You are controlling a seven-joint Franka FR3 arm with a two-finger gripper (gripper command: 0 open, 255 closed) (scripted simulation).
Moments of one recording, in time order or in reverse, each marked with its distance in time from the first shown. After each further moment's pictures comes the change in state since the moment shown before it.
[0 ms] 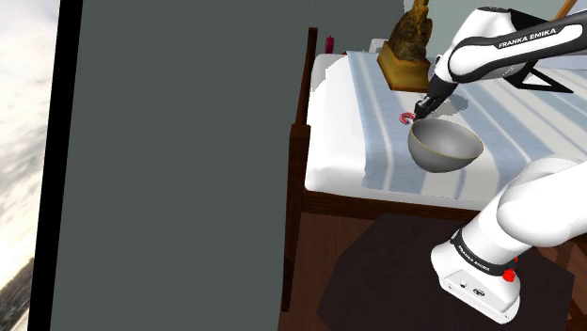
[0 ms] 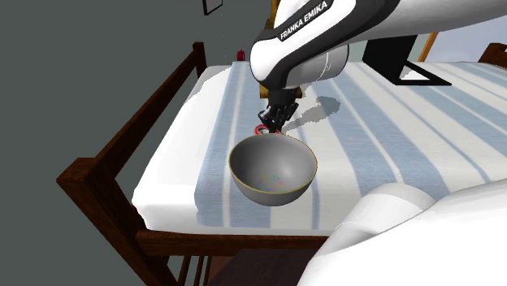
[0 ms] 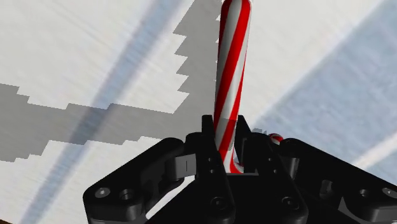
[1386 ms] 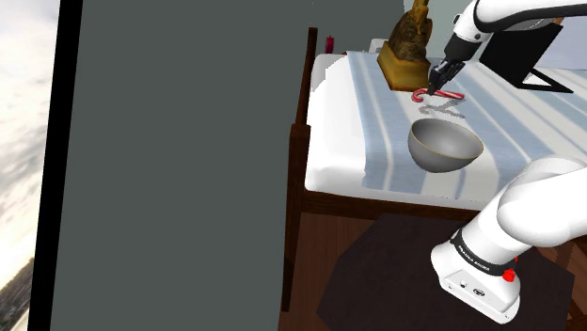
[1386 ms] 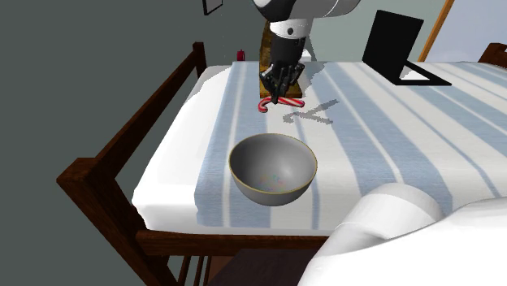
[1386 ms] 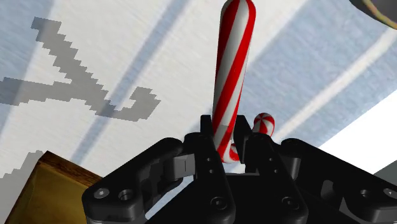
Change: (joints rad) arm 0.003 -0.100 0.080 0.212 0.037 -0.311 0.001
